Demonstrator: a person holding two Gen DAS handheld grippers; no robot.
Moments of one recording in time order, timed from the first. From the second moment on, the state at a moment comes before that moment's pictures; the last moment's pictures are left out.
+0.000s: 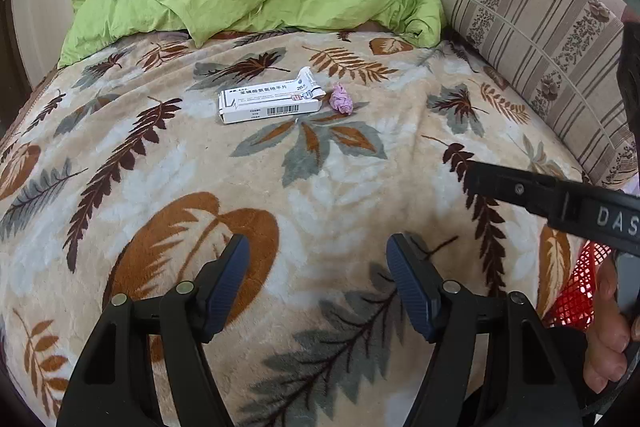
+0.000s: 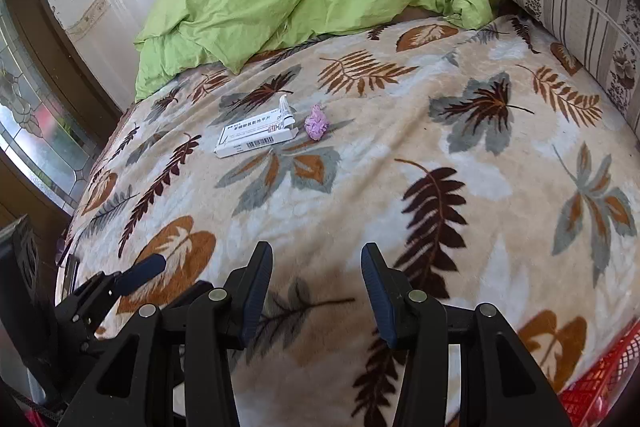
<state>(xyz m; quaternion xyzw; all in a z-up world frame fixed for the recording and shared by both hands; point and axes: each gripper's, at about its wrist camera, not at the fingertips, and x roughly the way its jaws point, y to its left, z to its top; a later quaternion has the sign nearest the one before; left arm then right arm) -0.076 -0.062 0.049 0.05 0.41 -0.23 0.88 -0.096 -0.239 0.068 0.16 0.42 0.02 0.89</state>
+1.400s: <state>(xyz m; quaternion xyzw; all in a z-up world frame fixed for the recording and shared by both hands) 0.188 -0.084 0.017 0.00 0.48 -0.28 0.83 0.065 -0.292 0.017 0.29 0.36 -0.05 0.88</state>
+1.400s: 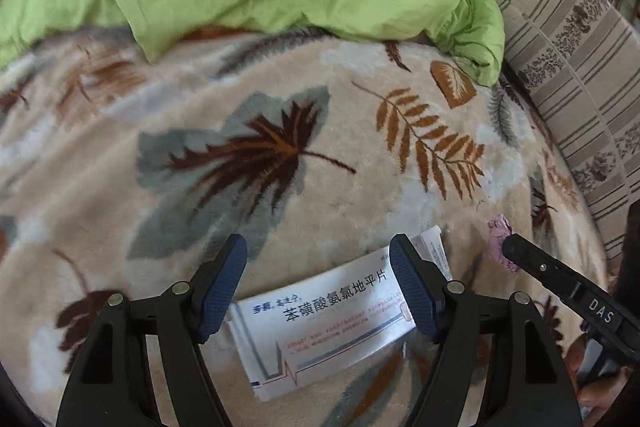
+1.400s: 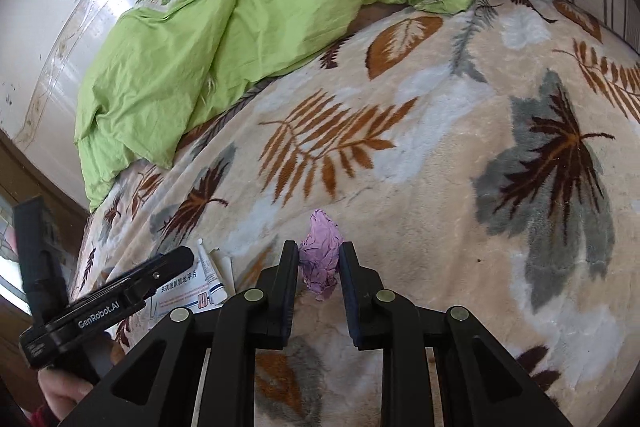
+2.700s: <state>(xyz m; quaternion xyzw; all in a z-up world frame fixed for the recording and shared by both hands) 0.106 -0.089 0.014 0.00 0.43 -0.14 0.89 0.060 -0.263 0.032 0.21 0.36 -0.04 0.91</state>
